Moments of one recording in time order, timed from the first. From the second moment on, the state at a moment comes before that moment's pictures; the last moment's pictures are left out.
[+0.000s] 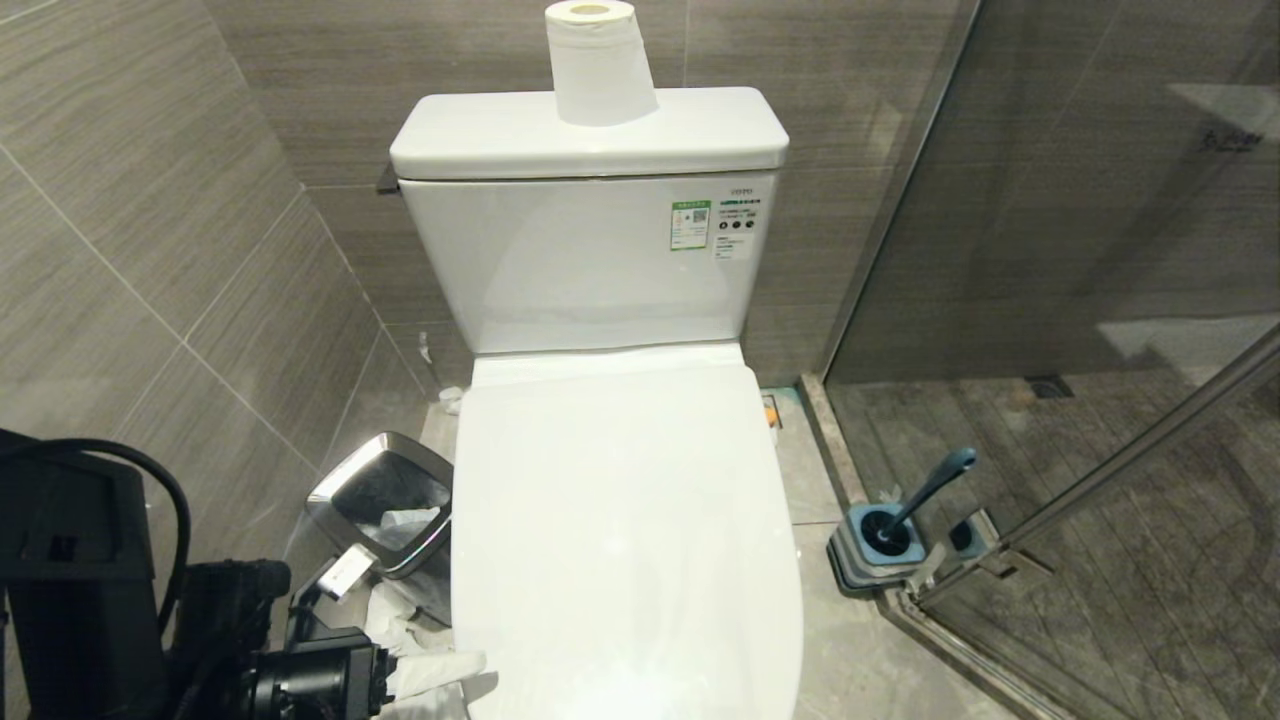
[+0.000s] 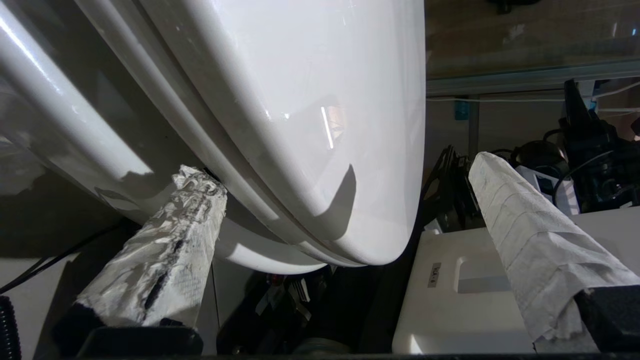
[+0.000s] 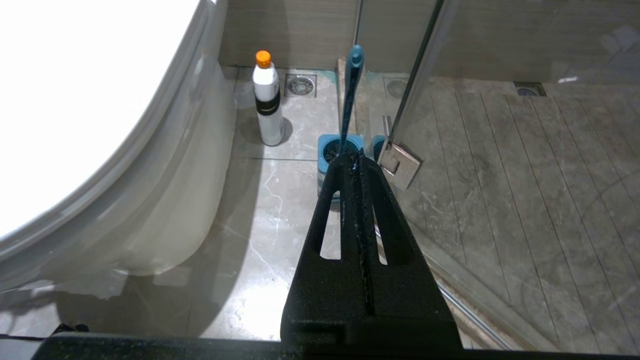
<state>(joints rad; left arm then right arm) 0.00 2.18 -0.19 -1.25 -1.21 -0.26 0.00 0.00 0.00 0.00 0.00 -0.02</state>
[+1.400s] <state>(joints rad) -0.03 1.77 -0.40 -1.27 -1.26 -0.98 0.00 0.00 0.00 0.00 0.00 -0.02</state>
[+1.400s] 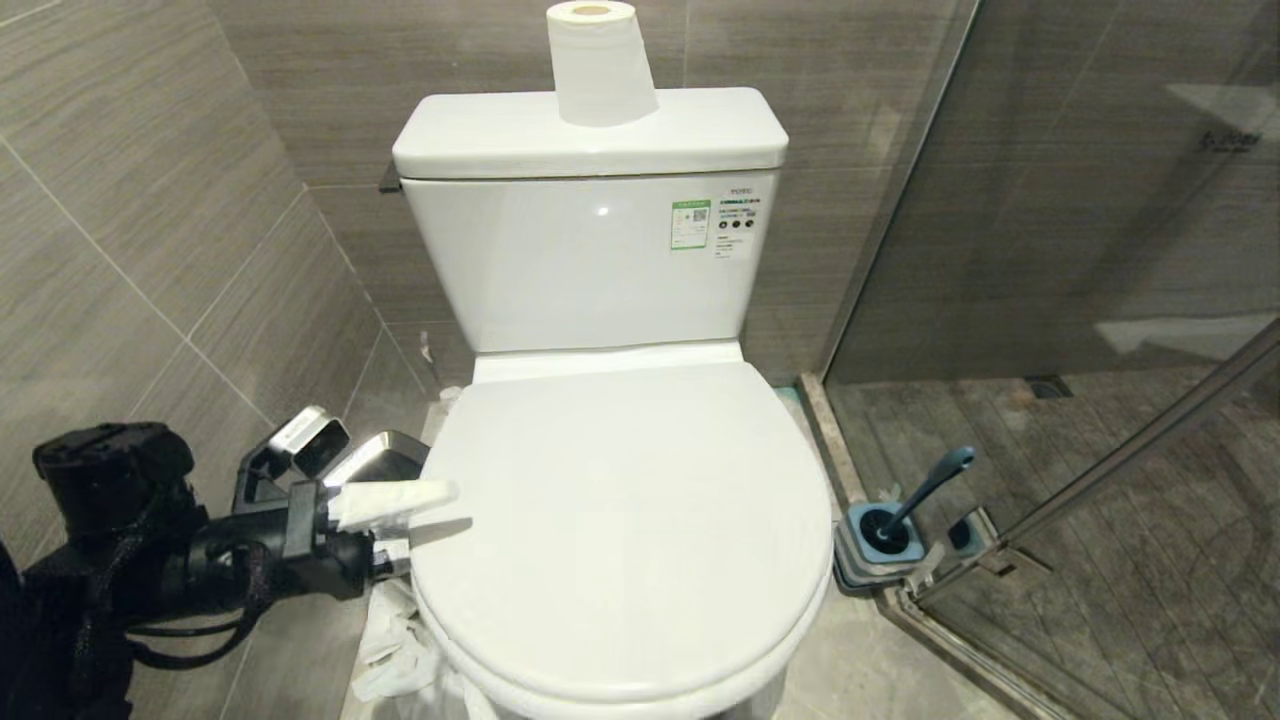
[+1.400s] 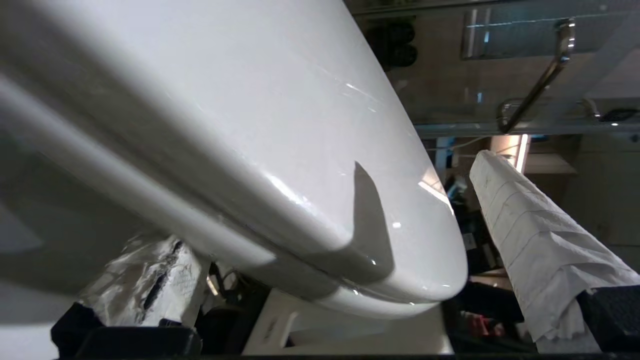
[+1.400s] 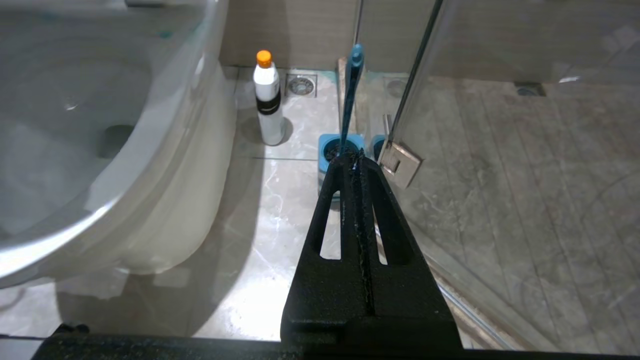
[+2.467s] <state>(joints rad) -0.04 1.57 -0.59 -1.27 -1.25 -1.32 0.00 0.00 0.00 0.00 0.00 -0.02</state>
